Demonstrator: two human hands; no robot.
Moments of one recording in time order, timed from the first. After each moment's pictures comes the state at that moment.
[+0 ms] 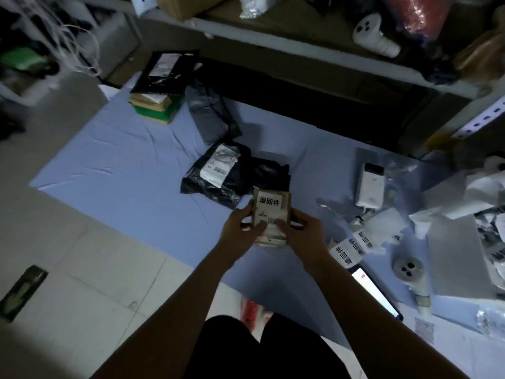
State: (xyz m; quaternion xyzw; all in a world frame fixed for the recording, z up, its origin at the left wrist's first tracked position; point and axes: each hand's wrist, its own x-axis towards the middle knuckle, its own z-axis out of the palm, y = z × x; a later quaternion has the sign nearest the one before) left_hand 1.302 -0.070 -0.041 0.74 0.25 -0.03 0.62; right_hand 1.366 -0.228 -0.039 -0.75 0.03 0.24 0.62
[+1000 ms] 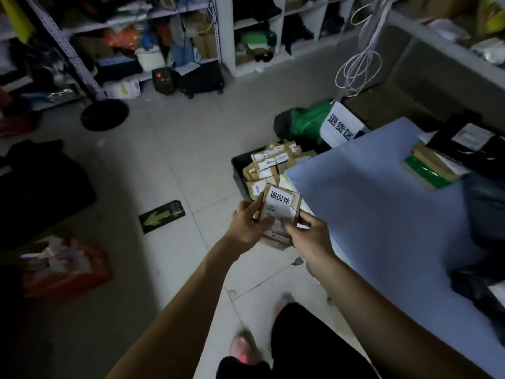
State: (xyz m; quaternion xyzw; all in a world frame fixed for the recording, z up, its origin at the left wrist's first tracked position) left_hand 0.942 0.445 -0.016 0.69 0.47 0.13 0.54; right_hand 1.073 0.348 -0.001 -0.76 -0.21 0.39 0.48
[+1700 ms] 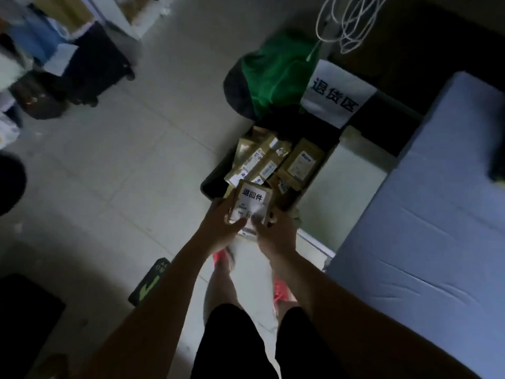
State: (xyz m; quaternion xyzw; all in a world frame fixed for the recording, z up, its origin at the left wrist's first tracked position) left_hand 1.129 0.886 -0.176 0.77 0.38 -0.11 0.50; right_hand 1.209 0.756 -0.164 -0.84 -0.04 0.36 0.40
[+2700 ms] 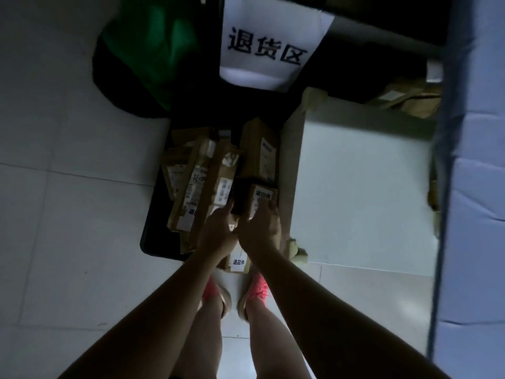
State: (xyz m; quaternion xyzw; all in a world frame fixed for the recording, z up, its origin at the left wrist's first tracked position) left_hand 1.291 0.941 -0.434 0.86 0.17 -0.27 0.39; right_hand 1.326 0.848 -0.390 -0.90 0.20 0.30 0.26
